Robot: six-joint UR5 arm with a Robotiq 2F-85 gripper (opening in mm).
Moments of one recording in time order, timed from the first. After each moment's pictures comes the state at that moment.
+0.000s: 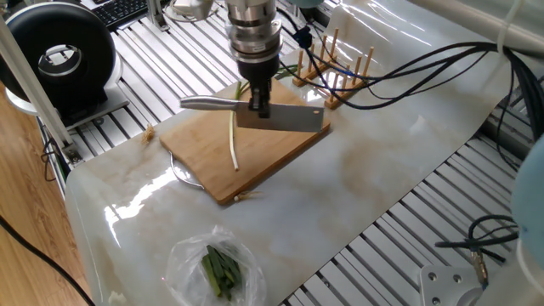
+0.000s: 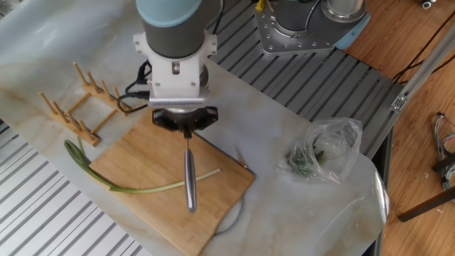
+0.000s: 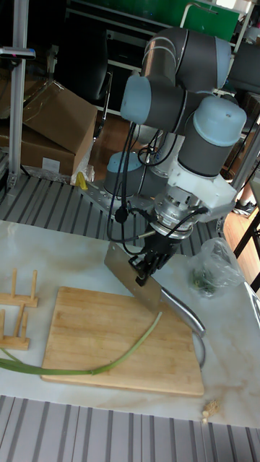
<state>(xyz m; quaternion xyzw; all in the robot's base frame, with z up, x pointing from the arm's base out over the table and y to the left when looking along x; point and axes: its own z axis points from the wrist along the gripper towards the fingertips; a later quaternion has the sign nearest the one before) 0.557 0.064 0.117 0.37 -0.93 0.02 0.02</state>
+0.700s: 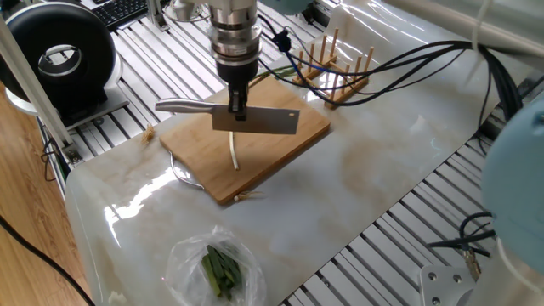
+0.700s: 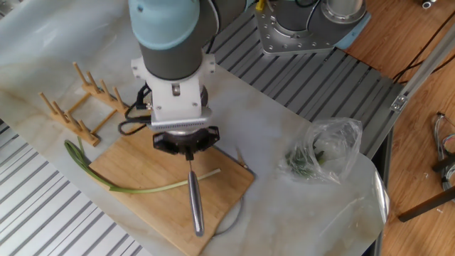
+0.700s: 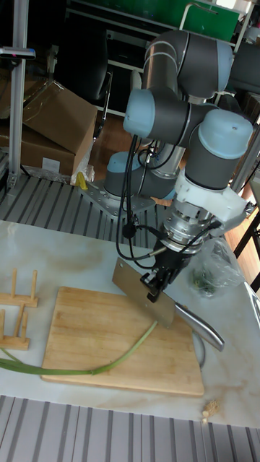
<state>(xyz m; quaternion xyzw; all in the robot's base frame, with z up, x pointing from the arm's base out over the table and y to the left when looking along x) 0.583 0.091 0.104 0.40 -0.92 0.00 0.00</state>
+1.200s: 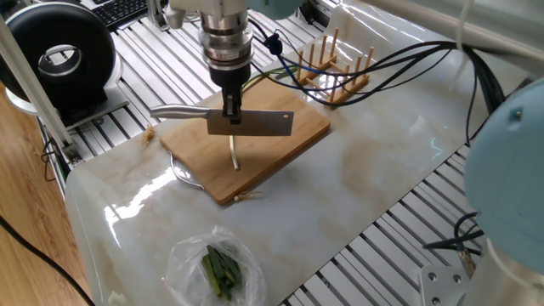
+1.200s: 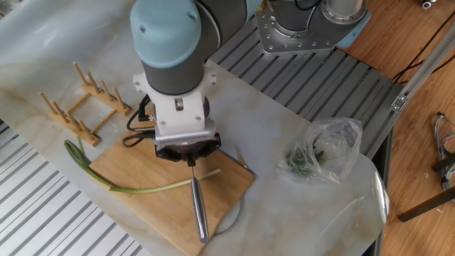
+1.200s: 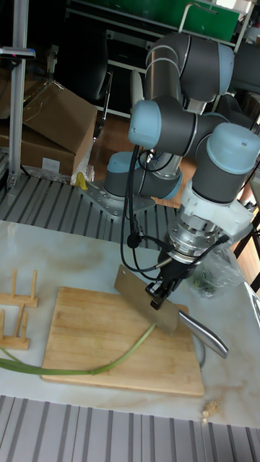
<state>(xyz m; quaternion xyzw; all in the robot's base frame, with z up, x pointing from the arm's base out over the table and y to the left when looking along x) 0.588 0.099 0.093 0.41 -0.91 0.01 0.02</state>
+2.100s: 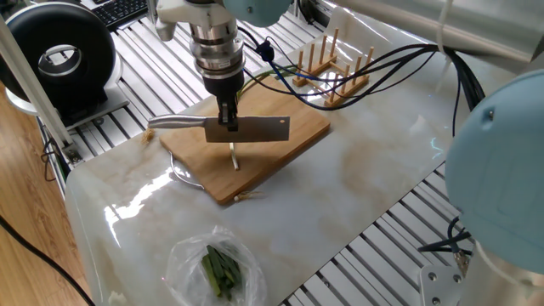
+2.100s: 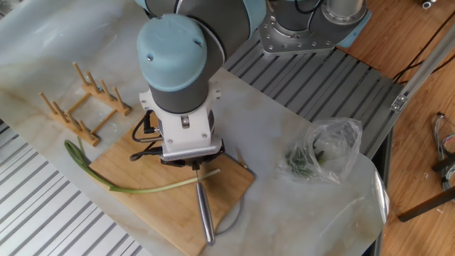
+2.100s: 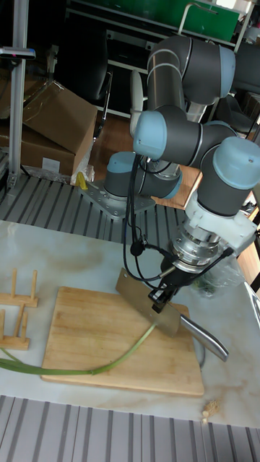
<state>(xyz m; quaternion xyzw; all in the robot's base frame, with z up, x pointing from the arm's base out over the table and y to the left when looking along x) 0.582 0.106 0.079 0.42 -0.91 0.00 0.04</state>
